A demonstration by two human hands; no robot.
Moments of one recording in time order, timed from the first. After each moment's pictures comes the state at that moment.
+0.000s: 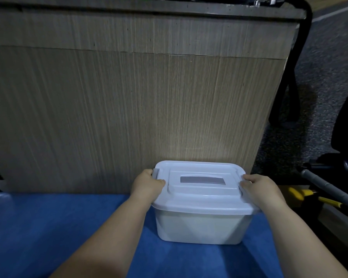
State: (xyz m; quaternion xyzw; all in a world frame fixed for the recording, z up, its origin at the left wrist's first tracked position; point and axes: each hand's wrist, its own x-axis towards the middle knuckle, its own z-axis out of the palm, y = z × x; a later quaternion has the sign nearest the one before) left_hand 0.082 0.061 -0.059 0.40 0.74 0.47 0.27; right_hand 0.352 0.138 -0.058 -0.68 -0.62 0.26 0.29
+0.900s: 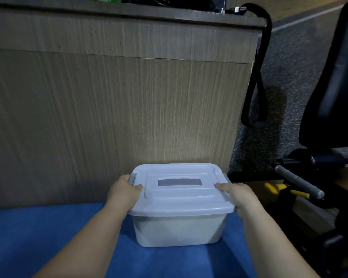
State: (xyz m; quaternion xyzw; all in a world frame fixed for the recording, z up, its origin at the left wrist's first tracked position) left_hand 0.086 0.066 -0.063 0.43 0.75 0.45 0.22; right_hand 0.360 0.138 -0.075 -0.60 -0.42 0.50 0.46
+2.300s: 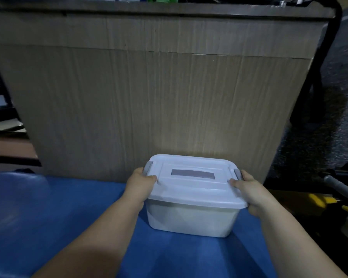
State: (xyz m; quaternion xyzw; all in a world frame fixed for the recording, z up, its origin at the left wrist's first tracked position) left_hand 0.042 0.017 -0.072 0.33 0.71 0.56 0.28; right_hand 0.300 0.129 -0.078 -0.49 -0.53 0.57 0.41
